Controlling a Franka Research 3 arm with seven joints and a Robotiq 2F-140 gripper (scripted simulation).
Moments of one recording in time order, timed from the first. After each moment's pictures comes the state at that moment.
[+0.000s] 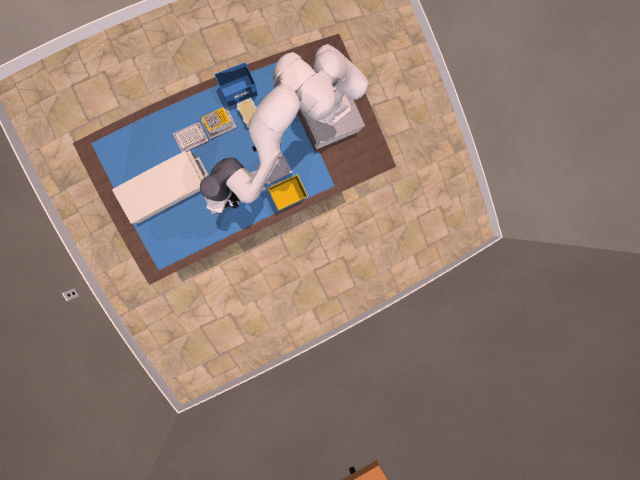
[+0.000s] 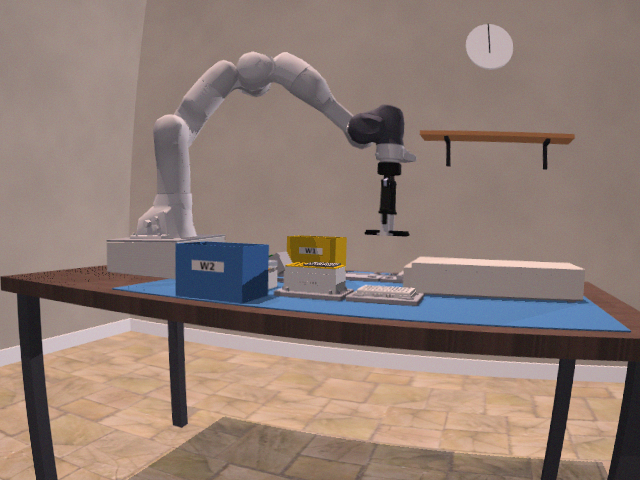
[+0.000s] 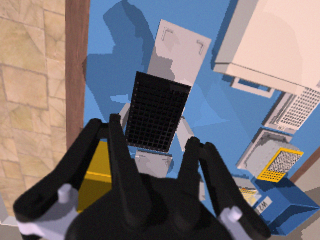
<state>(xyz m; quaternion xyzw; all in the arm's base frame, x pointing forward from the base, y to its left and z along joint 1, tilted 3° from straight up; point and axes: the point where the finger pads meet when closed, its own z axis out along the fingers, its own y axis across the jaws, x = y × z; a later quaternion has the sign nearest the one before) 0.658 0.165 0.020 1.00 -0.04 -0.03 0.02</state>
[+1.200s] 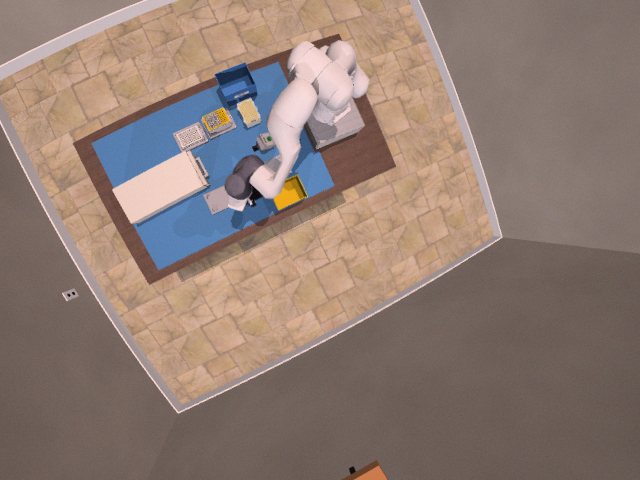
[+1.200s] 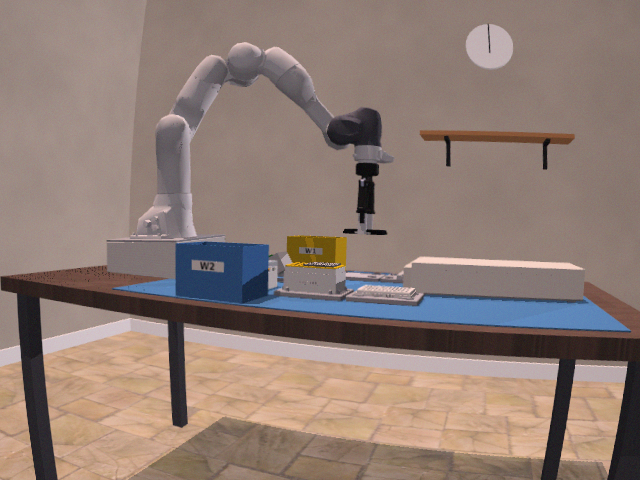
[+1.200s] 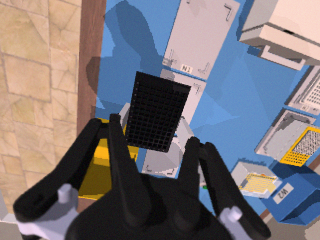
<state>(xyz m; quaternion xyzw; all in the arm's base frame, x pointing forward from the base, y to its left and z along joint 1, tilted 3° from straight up) 0.583 0.203 0.022 1.00 -0.04 -0.02 0.02</state>
